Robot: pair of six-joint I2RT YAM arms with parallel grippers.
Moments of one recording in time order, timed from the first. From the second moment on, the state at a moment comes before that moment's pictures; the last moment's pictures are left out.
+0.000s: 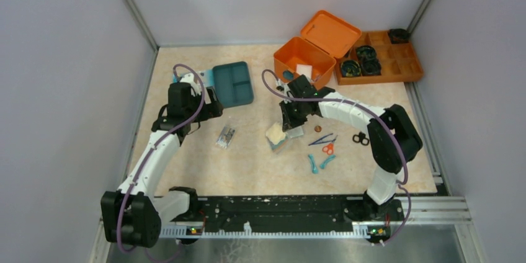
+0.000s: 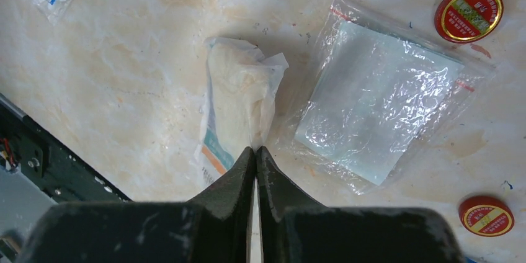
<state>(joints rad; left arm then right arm) -0.13 1.08 0.78 -0.32 0.06 -0.33 0.65 1.76 1.22 -0.51 -0.29 0.26</state>
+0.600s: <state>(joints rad) -0.13 1.08 0.78 -0.32 0.06 -0.33 0.65 1.76 1.20 -0.43 -0.30 0.30</state>
